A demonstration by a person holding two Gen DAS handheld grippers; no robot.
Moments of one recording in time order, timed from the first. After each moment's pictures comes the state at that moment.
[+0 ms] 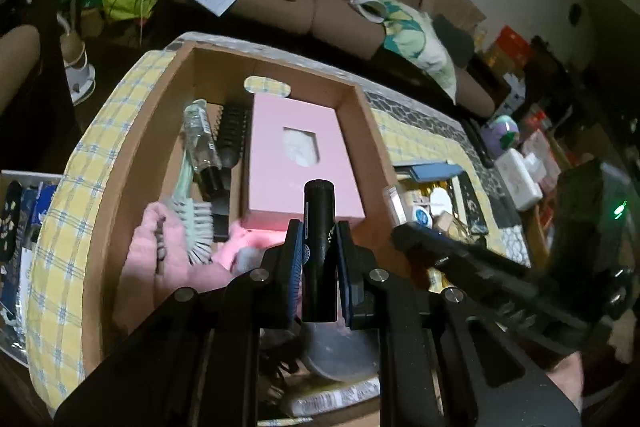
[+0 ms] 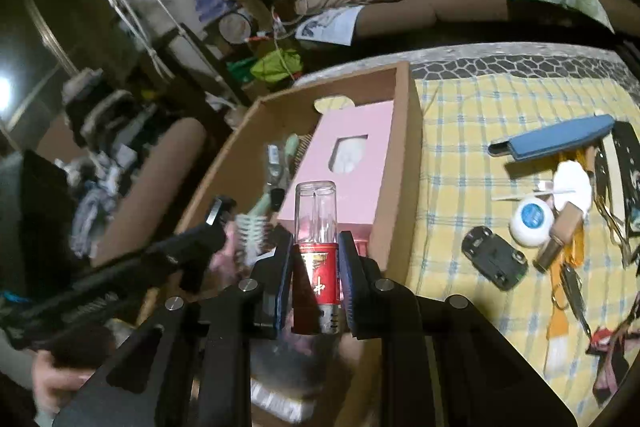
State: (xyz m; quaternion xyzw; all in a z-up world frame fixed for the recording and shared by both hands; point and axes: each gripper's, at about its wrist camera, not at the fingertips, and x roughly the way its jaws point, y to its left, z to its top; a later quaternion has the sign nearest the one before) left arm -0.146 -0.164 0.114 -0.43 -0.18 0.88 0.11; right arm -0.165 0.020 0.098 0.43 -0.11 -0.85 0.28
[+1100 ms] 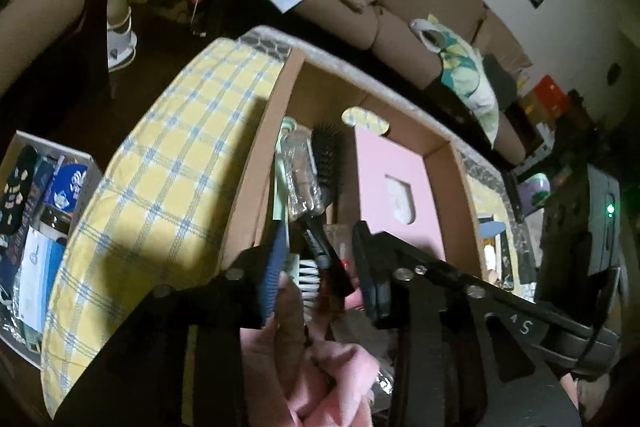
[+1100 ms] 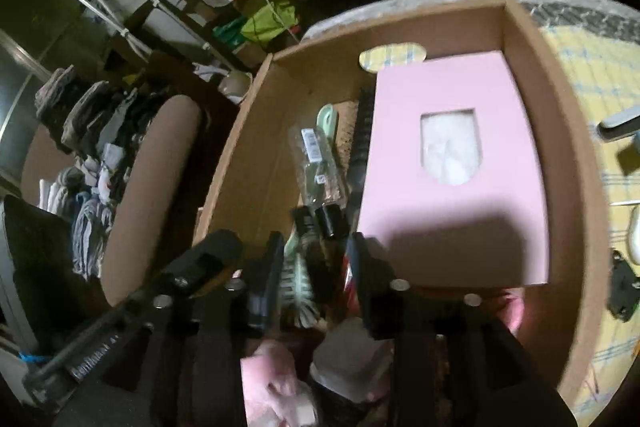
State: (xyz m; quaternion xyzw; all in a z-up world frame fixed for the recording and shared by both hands) left arm -0.179 -0.255 0.086 -0.43 -0.25 0.87 0.04; right arm -0.229 -0.074 0.071 0.51 -0.14 -0.80 0.27
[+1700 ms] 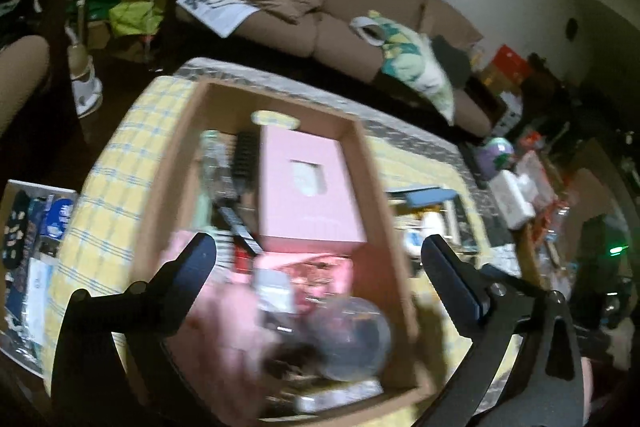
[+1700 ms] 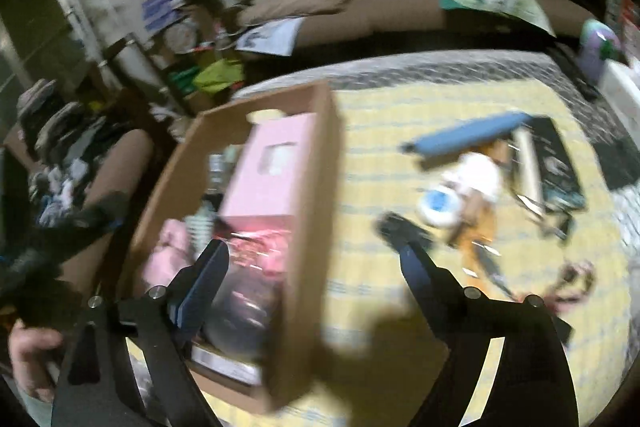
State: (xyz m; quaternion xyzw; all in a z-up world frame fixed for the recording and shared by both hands) left arm -0.132 -0.175 0.150 -0.40 -0.19 0.89 0.11; right arm -0.132 0.072 0.128 0.43 -0.10 -0.88 0.16
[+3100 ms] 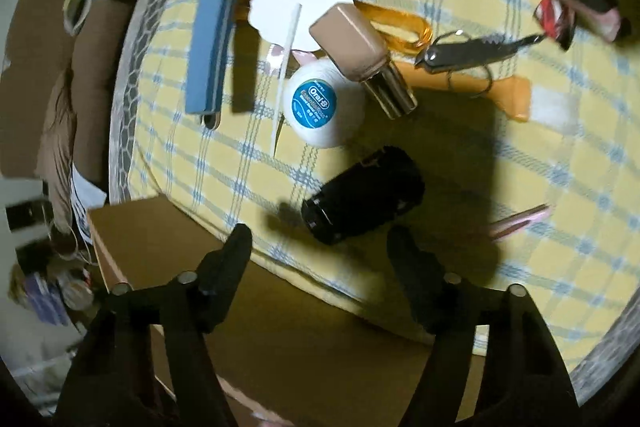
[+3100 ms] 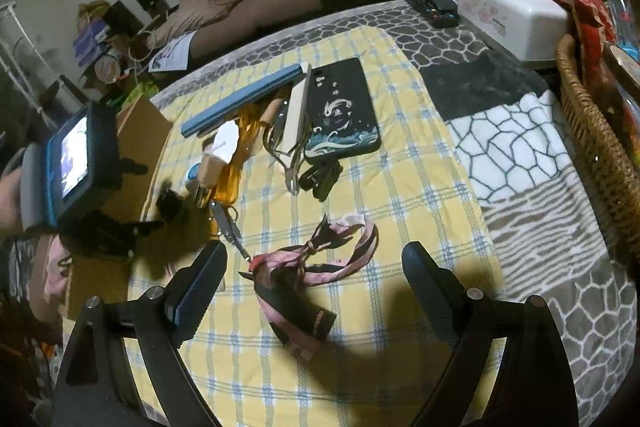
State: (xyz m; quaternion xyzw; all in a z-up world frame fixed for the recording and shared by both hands) left arm -0.210 0.118 -0.002 -0.52 0.55 0.61 0.23; right arm -0.110 0.305 0.068 0.46 -0.14 -0.88 0.07
